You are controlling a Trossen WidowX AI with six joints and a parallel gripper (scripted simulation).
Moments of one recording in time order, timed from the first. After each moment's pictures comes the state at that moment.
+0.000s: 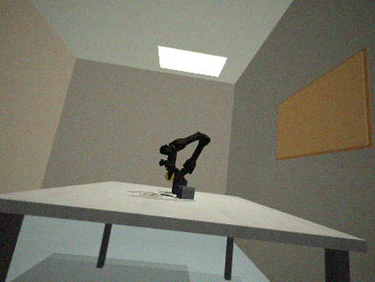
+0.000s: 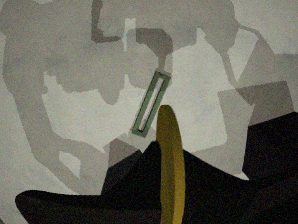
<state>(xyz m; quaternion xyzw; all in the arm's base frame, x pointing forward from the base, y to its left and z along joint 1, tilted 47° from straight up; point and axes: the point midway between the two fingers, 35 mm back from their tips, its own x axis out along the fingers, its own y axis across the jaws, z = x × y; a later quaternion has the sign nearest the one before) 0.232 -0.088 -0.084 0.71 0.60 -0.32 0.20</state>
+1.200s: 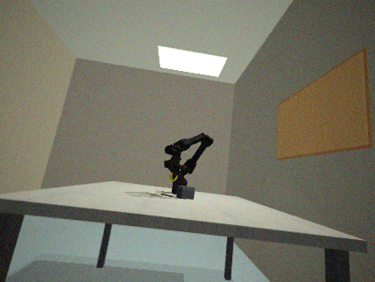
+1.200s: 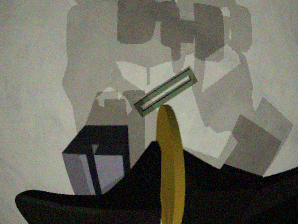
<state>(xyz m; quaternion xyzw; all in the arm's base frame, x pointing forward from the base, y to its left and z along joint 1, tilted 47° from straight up) 0.245 -0.074 -0.064 0.61 0.67 -0.13 0.41</state>
